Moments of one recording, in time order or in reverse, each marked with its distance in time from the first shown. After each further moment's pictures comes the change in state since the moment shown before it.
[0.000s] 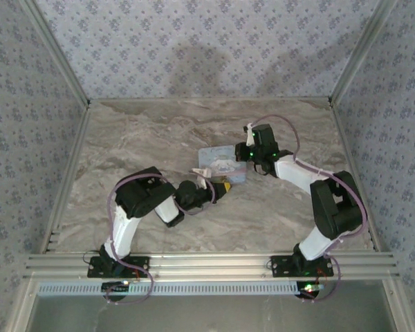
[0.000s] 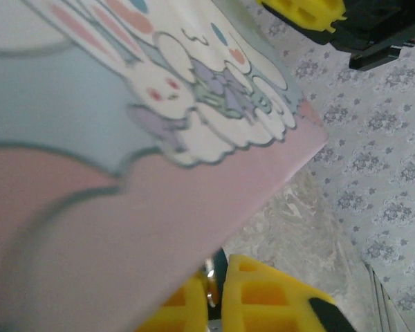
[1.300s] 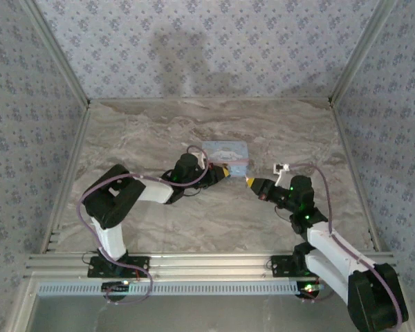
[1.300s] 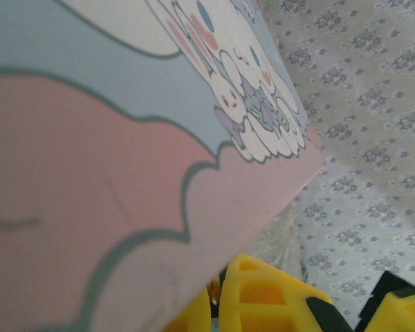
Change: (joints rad) left arm 0.120 -0.291 0.190 -0.706 0.209 -0.244; right arm -0.071 -0.762 -0.750 0.389 -0.370 0.482
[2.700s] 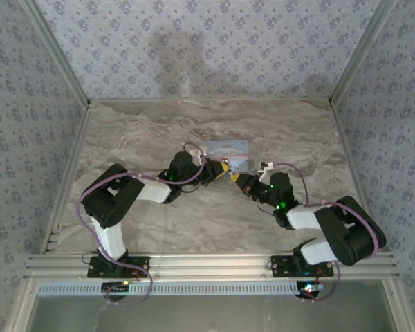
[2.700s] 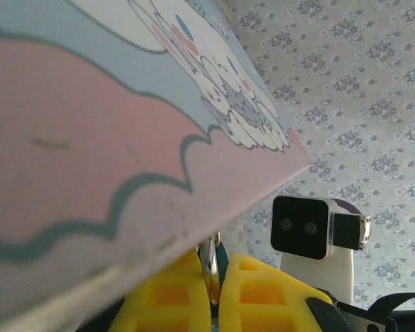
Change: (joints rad) left arm 0.025 0.000 -0.021 0.152 0.060 -0.133; right arm 0.135 0.542 0.029 0.549 0.108 0.357
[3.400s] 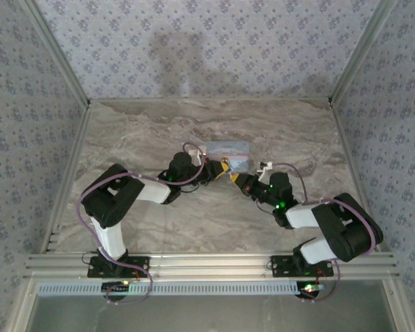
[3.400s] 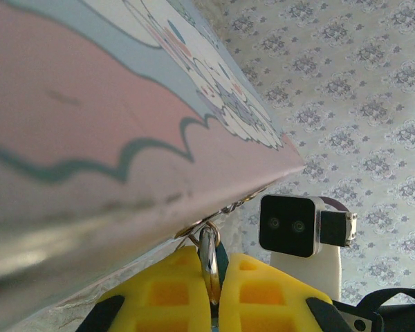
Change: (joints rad) left arm 0.000 0.000 -0.010 0.032 -0.001 -0.007; right arm 0.000 0.034 0.002 0.036 -0.018 0.008
